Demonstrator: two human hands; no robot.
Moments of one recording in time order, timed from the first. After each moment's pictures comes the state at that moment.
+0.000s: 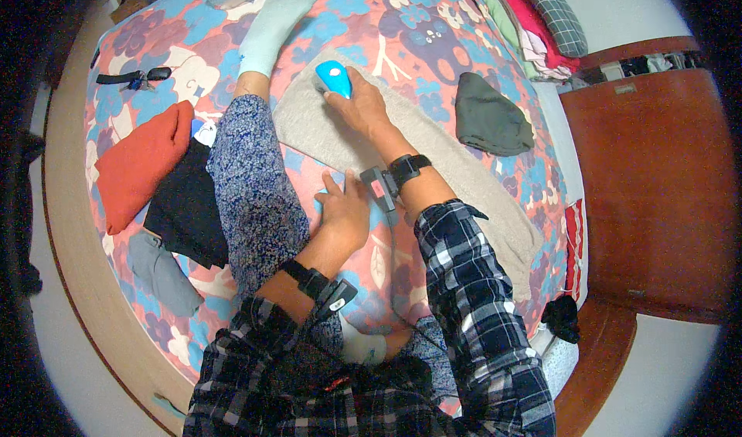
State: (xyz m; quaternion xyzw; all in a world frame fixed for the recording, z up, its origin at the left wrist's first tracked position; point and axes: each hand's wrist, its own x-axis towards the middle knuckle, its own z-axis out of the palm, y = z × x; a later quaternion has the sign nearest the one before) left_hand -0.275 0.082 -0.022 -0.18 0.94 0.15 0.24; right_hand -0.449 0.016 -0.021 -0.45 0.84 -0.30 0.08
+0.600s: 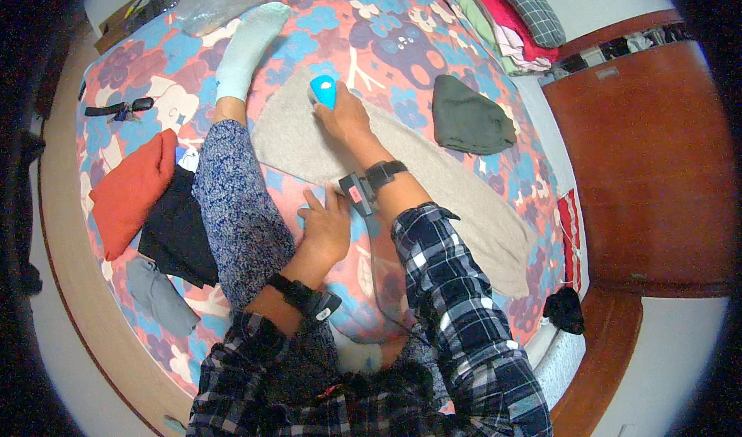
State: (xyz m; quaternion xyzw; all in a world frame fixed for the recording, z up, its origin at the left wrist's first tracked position) left_hand -0.274 0.090 -0.039 -0.19 0.95 0.12 0.20; right_hand -0.472 0.020 -0.025 -0.38 0.89 -0.23 0.09
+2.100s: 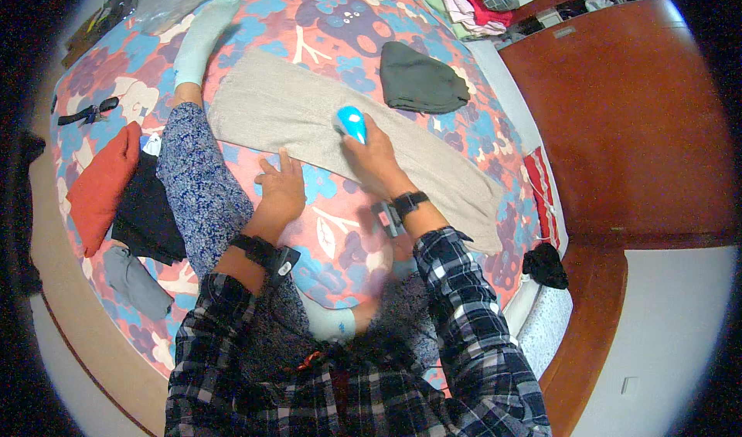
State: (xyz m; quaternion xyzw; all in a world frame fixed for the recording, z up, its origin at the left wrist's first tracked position) left_hand -0.274 0.090 -0.045 -0.16 0.97 0.06 0.17; right_hand -0.437 0.225 0.005 -0.30 0.91 -0.27 0.12
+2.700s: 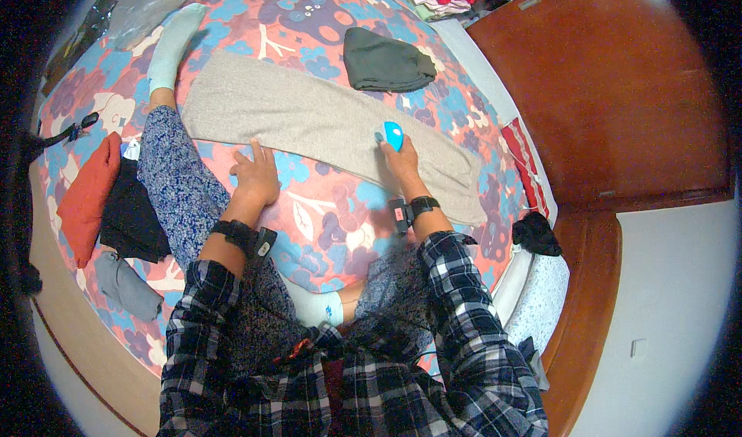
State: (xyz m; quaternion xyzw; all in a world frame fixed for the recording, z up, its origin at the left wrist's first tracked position) left_hand -0.274 0.089 -0.039 -0.16 0.96 0.09 0.20; right_hand -0.458 0.381 -0.029 -0.09 0.94 -0.32 0.03
